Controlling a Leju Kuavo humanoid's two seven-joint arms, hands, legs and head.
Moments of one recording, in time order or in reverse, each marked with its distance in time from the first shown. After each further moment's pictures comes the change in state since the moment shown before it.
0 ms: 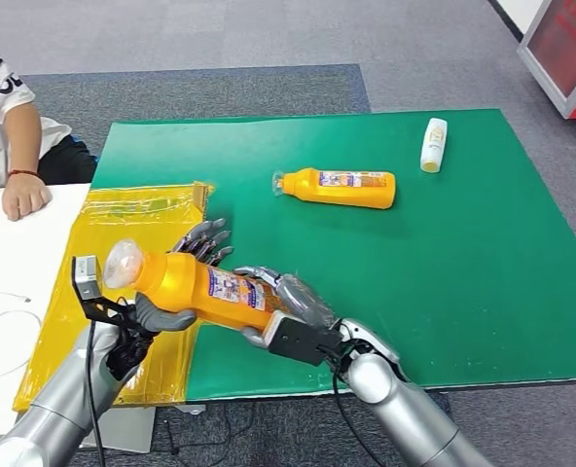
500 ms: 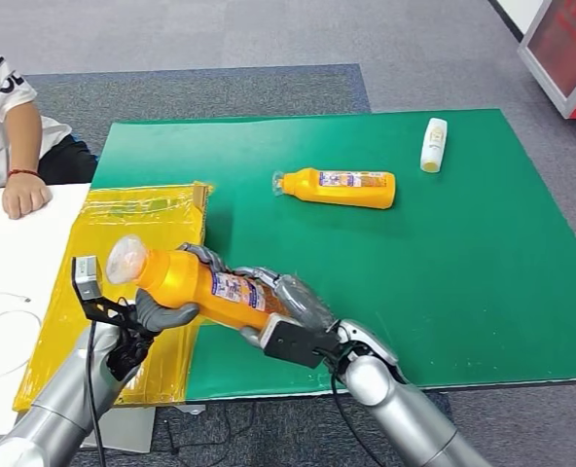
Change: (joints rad) left arm 0.001 -0.002 0.000 0.001 0.001 0.011 0.000; right arm 0.002 0.001 0.009 0.000 0.022 -0.023 0.004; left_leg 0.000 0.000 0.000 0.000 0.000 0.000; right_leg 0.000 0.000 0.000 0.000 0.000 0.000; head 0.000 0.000
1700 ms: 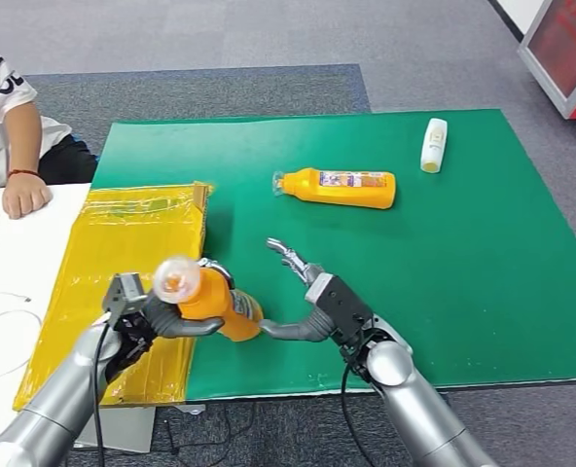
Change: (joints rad) left arm 0.007 0.048 -0.032 -0.040 -0.365 0.258 0.066; right arm 0.010 0.011 -0.139 0.059 -0.303 0.096 0.002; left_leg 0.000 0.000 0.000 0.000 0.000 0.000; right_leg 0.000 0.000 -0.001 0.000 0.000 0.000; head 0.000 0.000
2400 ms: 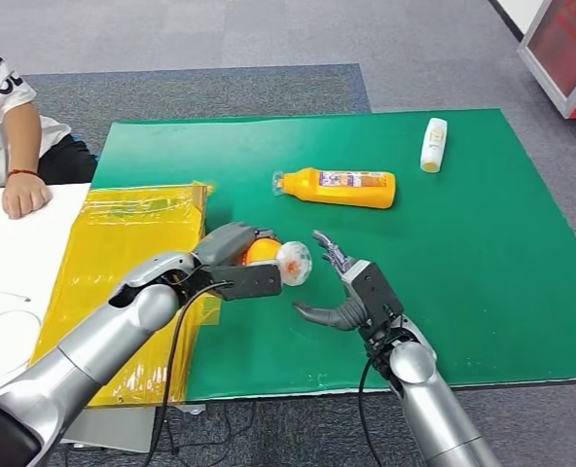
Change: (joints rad) left arm -0.299 -0.063 -0.326 -0.018 -0.503 0.242 0.496; right arm 0.042 0.005 -0.153 0.015 0.015 -0.044 0.029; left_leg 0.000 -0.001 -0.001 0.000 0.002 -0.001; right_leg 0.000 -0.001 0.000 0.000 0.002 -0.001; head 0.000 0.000
